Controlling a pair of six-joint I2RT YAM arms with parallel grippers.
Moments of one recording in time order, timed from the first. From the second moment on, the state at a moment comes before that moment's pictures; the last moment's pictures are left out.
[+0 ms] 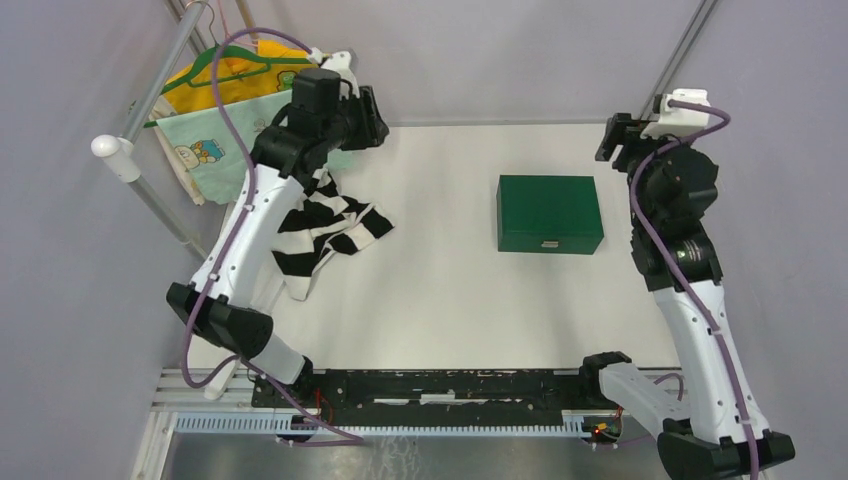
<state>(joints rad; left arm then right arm) -0.39 1.58 1.81 -0.74 0.01 -0.33 0.16 0.98 1.27 -0.20 0.27 -0.04</state>
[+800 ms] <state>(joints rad) -0.39 1.22 1.74 -0.54 -0.23 -0.26 0.16 0.82 1.14 0.09 0.68 -0.19</state>
